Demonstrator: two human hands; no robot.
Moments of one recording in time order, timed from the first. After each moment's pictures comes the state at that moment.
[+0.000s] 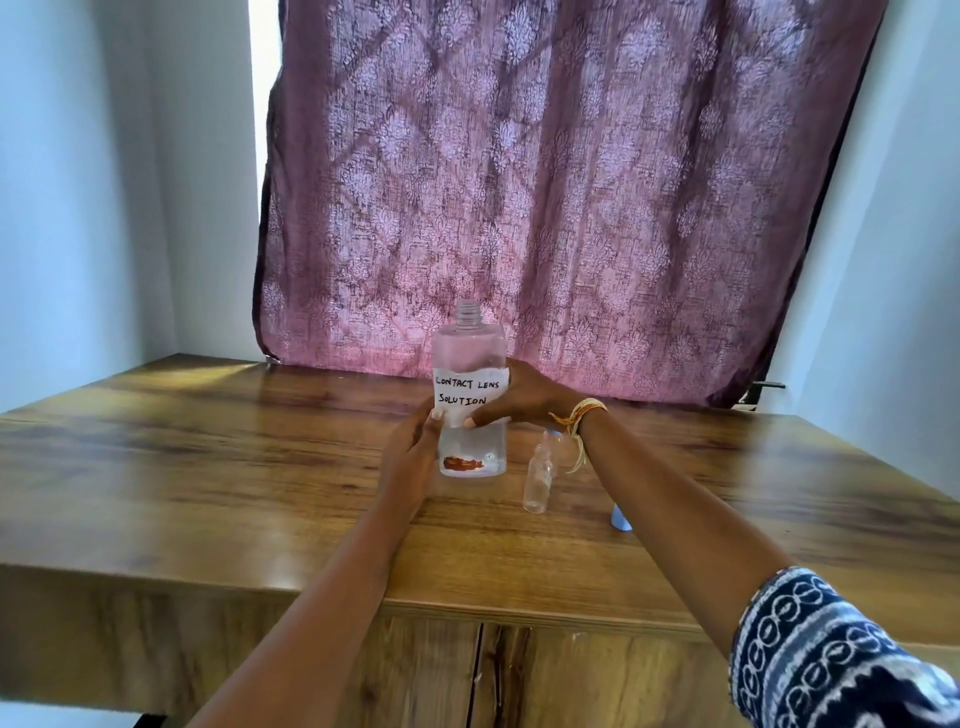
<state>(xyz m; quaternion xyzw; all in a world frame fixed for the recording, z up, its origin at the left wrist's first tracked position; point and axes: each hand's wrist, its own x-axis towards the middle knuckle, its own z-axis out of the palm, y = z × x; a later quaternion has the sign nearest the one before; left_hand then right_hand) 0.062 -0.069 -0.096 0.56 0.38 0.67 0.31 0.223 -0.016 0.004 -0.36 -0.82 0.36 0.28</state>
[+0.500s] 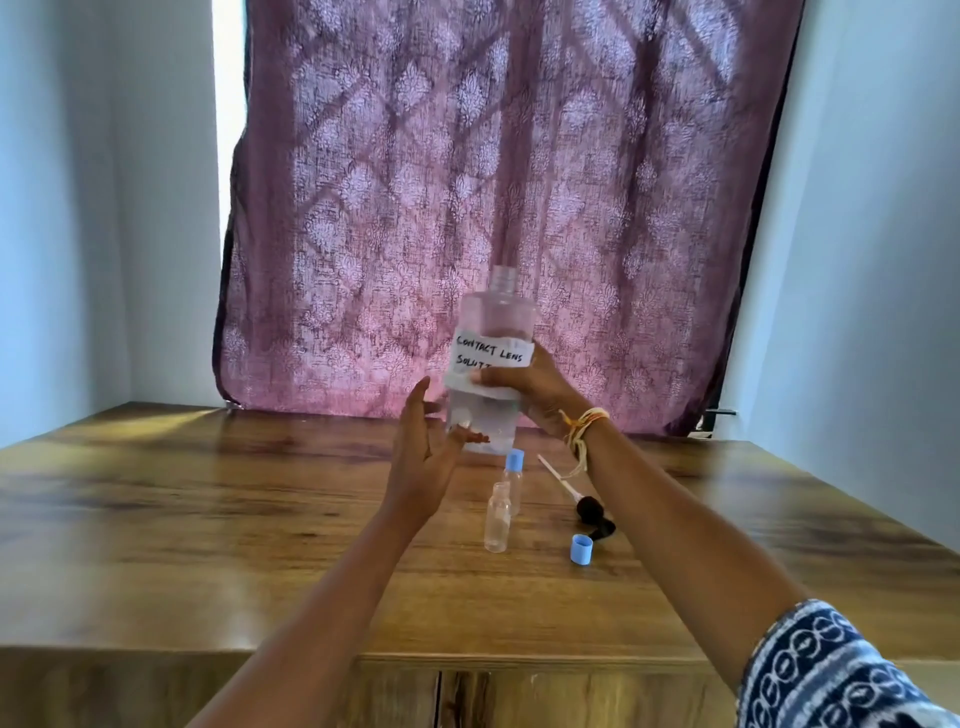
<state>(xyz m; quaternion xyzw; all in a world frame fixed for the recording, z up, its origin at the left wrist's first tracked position) 0.110 -0.081 -0.045 0.62 0.35 0.66 0.23 0.261 -0.036 0.054 -0.28 -0.69 0.43 0.51</state>
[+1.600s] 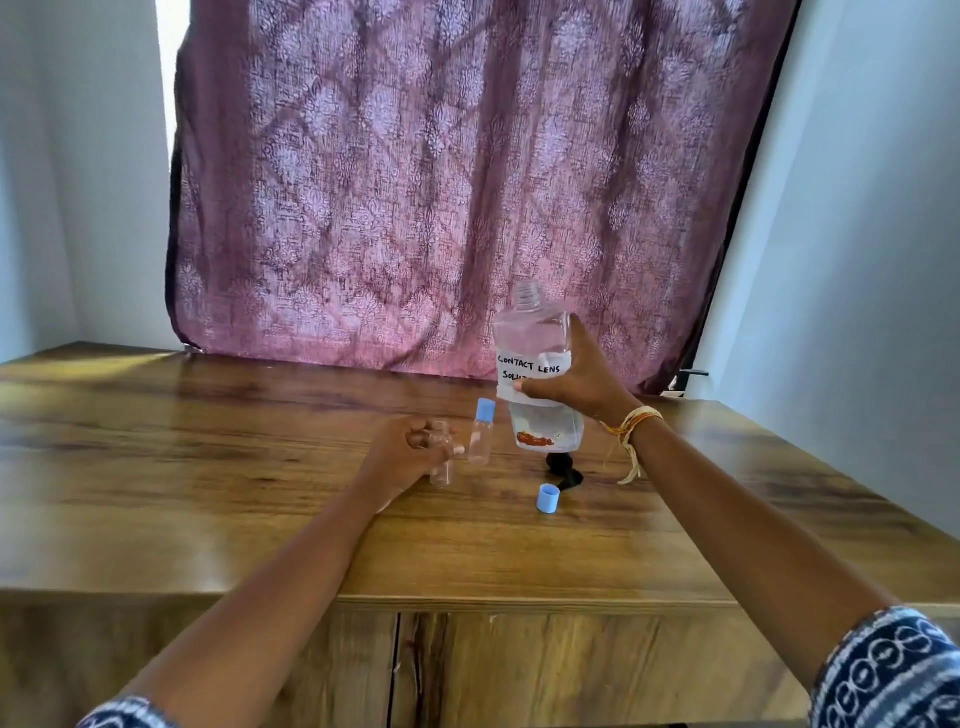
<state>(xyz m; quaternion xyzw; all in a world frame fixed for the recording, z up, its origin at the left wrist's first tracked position) 0.113 -0.049 -0.105 0.63 0.44 0.53 0.35 0.353 -0.037 0.011 -0.40 -0.77 0.15 0.47</state>
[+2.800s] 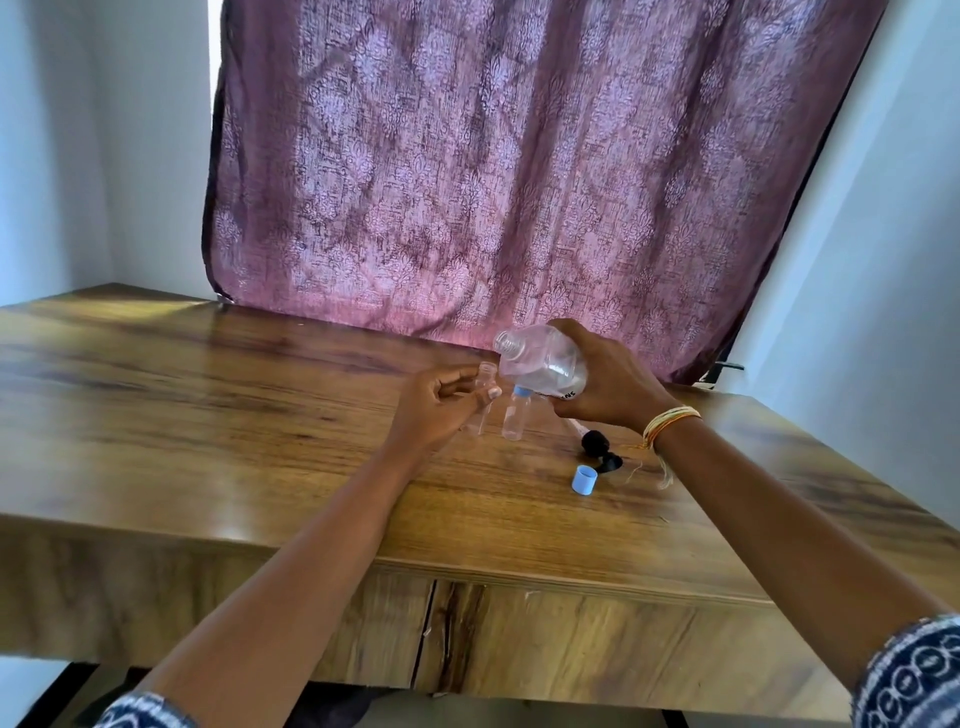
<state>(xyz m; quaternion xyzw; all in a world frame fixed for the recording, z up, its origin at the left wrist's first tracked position) 0.113 -0.066 -0.087 0.59 0.35 0.64 0.33 0.340 -0.036 -0.004 -0.42 -0.86 -0.13 0.26</state>
